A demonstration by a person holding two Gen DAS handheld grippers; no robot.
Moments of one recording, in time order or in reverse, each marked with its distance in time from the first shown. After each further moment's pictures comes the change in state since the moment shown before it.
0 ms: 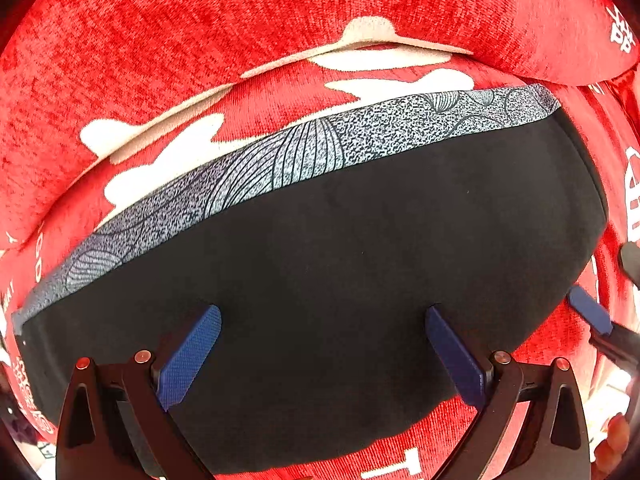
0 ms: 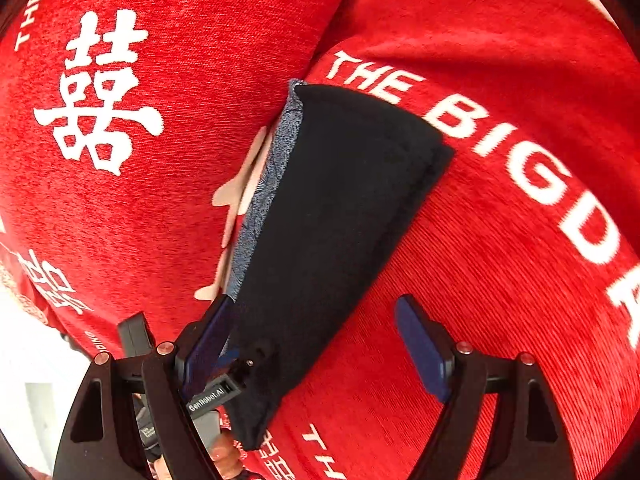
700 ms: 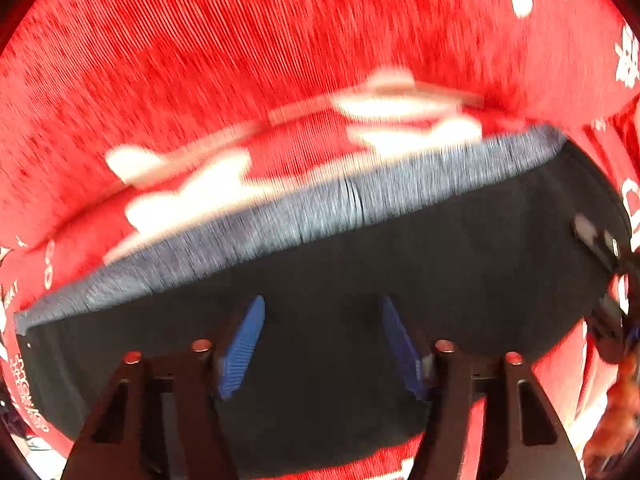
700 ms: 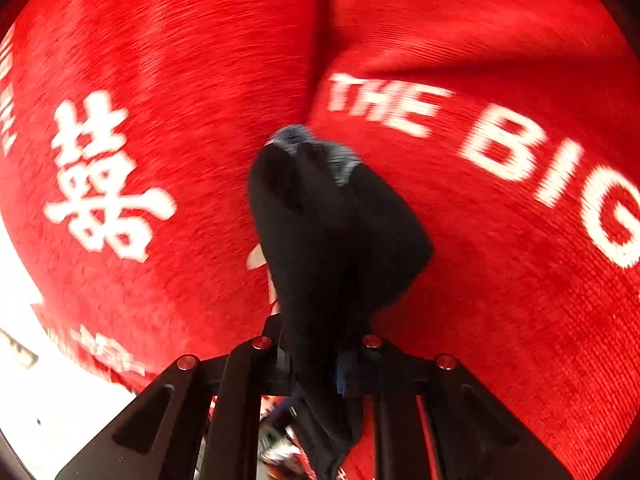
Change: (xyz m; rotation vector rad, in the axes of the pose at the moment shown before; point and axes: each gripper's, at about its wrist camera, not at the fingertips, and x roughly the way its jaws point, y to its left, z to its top) left arm -0.023 0.012 0.022 -0.073 -0.089 -0.010; right arm 0.013 -0.006 0.037 0.159 -0.045 0.213
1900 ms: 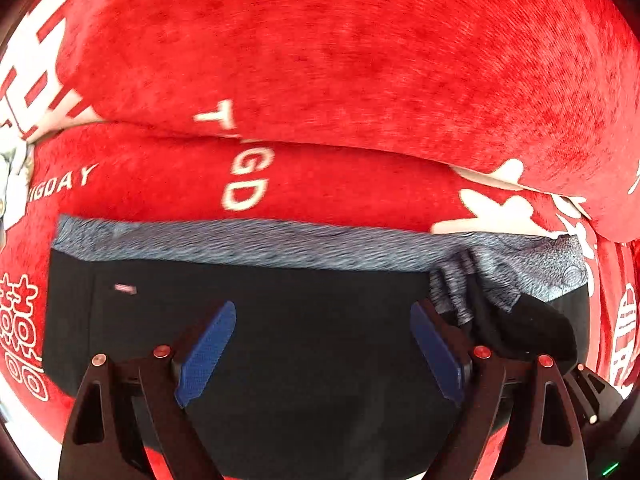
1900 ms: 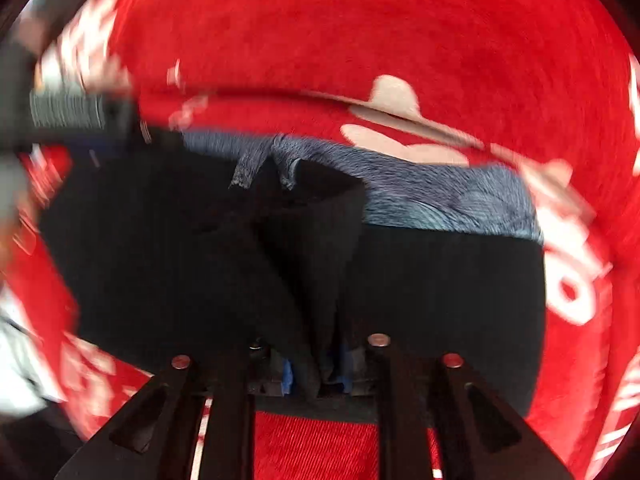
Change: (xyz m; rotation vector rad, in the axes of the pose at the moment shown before) left arm -0.039 0.290 -0.081 -0.337 -0.053 -0.060; right arm 0.227 0.127 -0.339 -1.453 0.309 -0.827
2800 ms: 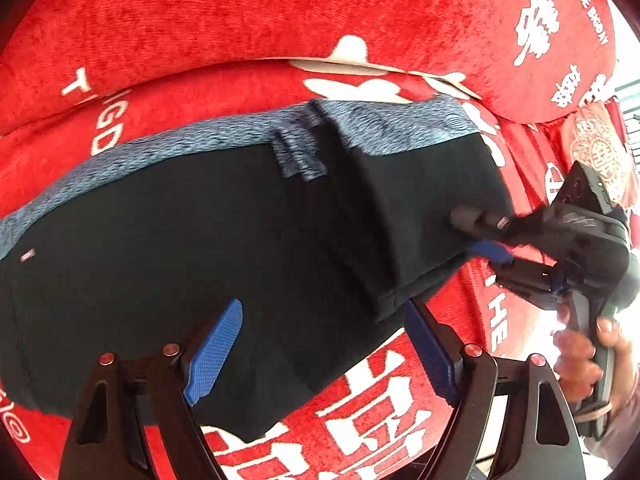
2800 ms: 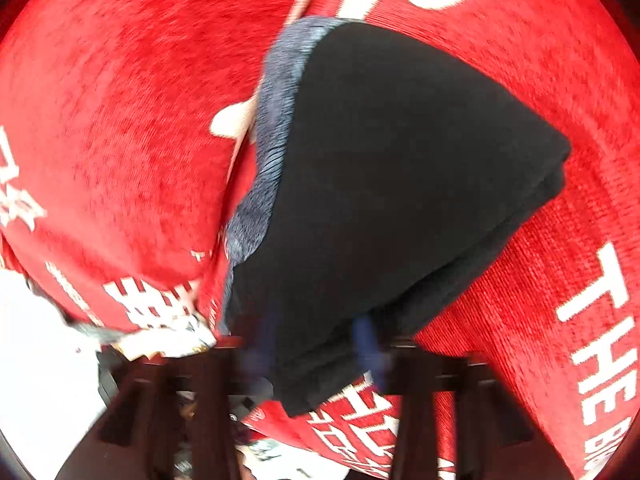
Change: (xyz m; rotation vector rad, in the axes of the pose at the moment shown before) left arm -0.022 -0.044 -0.060 0.289 0.159 -0.281; right arm 0.007 -0.121 -0.079 1.232 0.067 0.713
